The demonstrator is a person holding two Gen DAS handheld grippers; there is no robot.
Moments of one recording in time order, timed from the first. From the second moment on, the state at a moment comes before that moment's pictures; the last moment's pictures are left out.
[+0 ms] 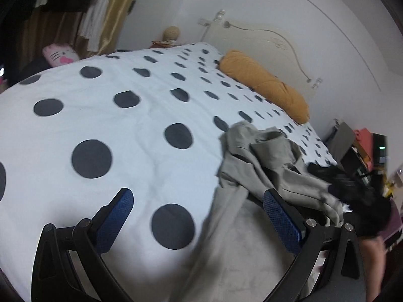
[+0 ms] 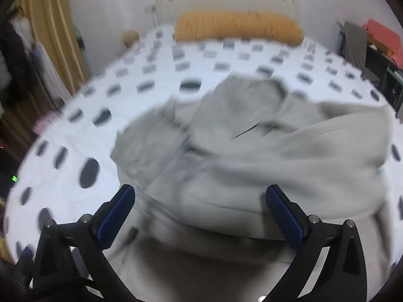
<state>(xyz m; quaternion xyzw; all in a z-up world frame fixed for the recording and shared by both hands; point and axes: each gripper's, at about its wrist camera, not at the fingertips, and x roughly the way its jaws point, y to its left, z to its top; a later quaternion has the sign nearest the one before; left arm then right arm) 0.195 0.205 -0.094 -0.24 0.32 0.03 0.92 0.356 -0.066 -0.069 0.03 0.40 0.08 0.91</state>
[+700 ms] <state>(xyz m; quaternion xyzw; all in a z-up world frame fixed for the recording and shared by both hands) 0.182 0.162 -0.075 -0.23 0.31 0.00 0.92 0.360 -0.116 -0.138 0.22 0.52 0.24 0.79</state>
